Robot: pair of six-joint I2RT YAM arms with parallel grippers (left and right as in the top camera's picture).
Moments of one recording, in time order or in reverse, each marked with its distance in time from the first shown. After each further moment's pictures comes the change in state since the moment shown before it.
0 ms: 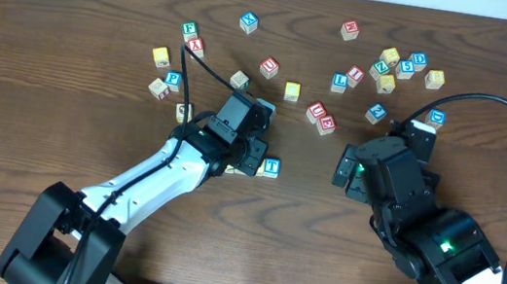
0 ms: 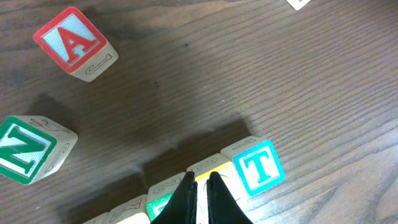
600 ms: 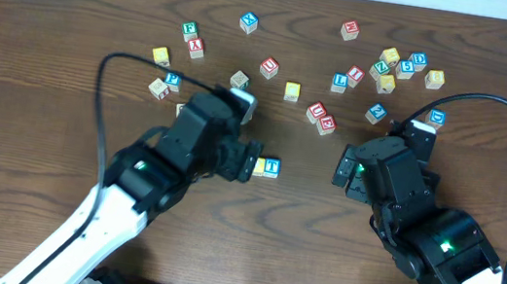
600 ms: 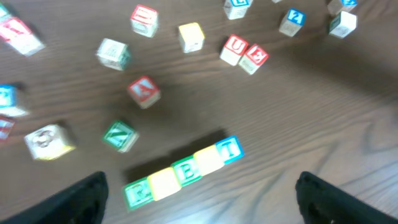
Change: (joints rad) left arm 0.000 -0.436 0.005 -0.192 -0.064 -0.001; right arm 0.000 0.000 0.000 0.000 0.000 0.000
